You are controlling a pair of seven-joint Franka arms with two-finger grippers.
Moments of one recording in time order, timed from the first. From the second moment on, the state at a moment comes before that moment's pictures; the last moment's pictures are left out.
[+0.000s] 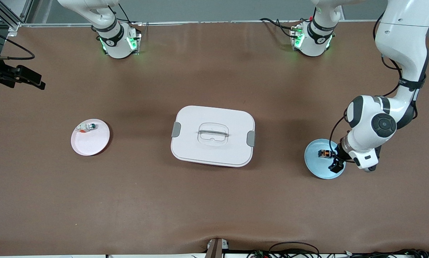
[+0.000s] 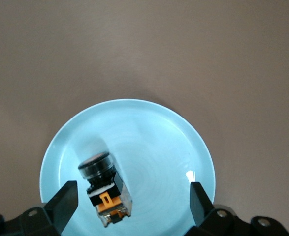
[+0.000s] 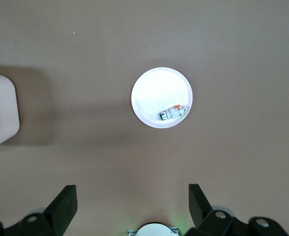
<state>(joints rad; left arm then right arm) 0.10 0.50 -0.15 -1.91 0.17 2.49 -1.09 0.04 -0.05 -0.08 -1.59 0.02 1.44 0.06</state>
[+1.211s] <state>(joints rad) 0.10 0.47 -0.15 -1.91 0.17 2.49 -0.12 0.04 -0.14 -0.08 -1.66 0.02 1.50 0.09</state>
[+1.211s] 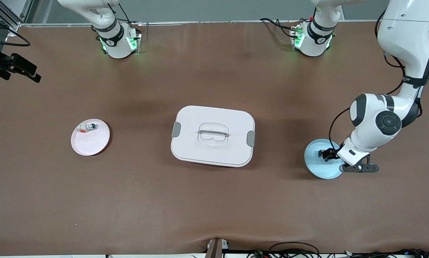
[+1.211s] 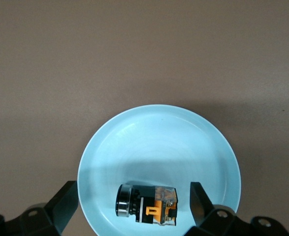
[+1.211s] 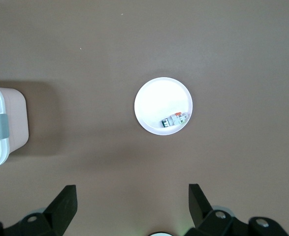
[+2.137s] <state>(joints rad) 0.13 0.14 -0.16 -1.90 0.15 2.16 -0.10 0.05 -0.13 -0.08 -1.66 0.02 1.50 0.09</state>
